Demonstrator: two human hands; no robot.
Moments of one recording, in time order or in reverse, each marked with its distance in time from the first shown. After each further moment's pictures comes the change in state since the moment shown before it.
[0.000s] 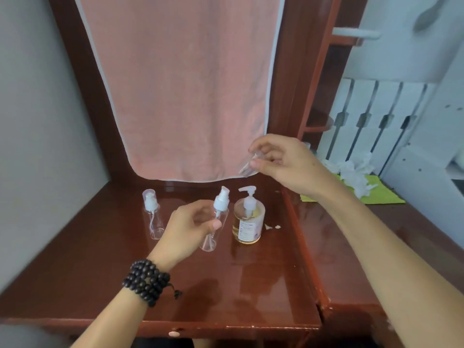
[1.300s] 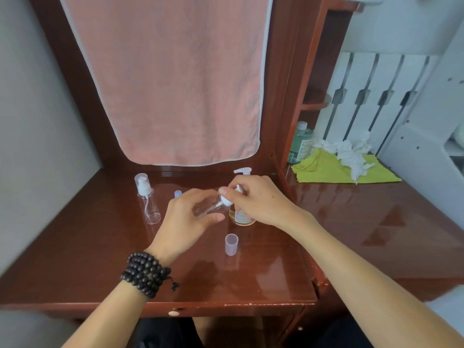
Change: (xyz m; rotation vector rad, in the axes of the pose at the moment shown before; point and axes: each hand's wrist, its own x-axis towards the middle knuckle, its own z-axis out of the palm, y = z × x) left_hand -0.014 0.002 0.014 0.128 0.024 0.123; right_hand -0.040 0.036 0.077 -0.082 -0.166 0.156
